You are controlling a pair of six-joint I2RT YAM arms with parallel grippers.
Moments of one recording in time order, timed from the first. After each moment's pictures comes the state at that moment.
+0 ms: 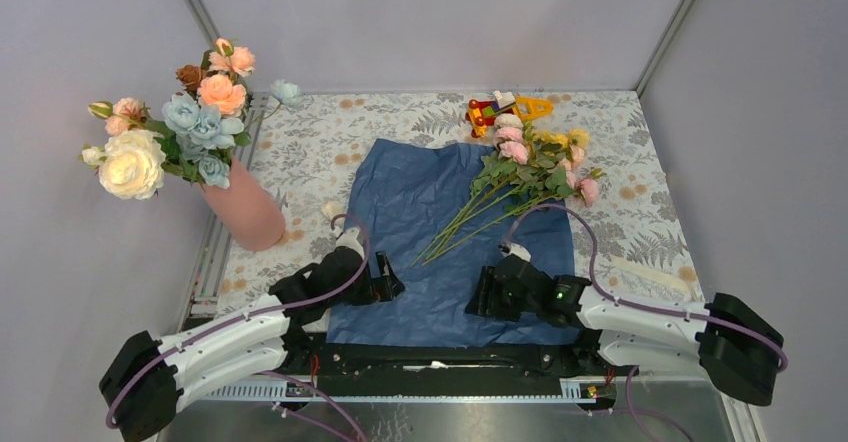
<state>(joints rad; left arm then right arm) -0.84 0.79 0.28 -0.27 -0.06 -0.88 1.04 1.04 0.35 -0.24 0.02 1.08</state>
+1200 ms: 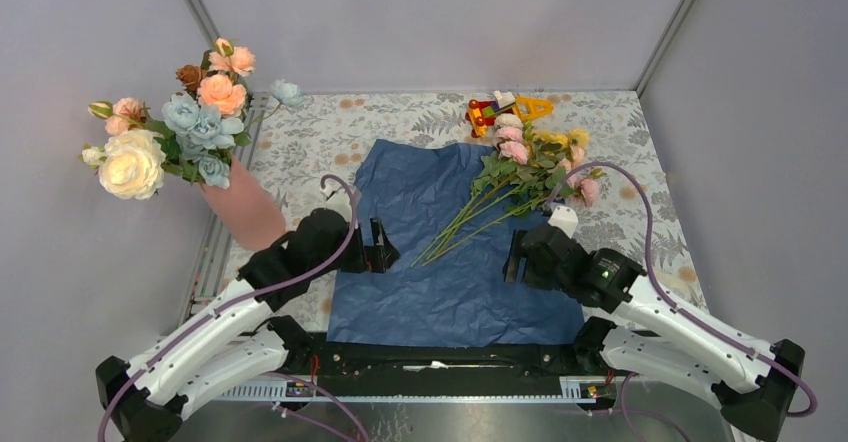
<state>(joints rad) -0.74 0.72 0.63 -0.56 -0.04 -0.66 0.91 0.80 0.71 -0.91 0.34 0.94</state>
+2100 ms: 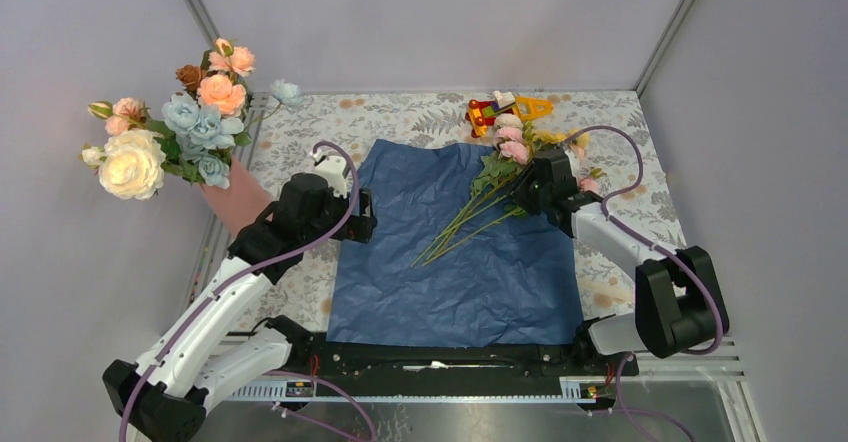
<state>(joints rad) -0.52 0.88 0.87 -0.63 -0.05 -0.26 0.33 1.38 0.79 -0.15 0.07 0.89</state>
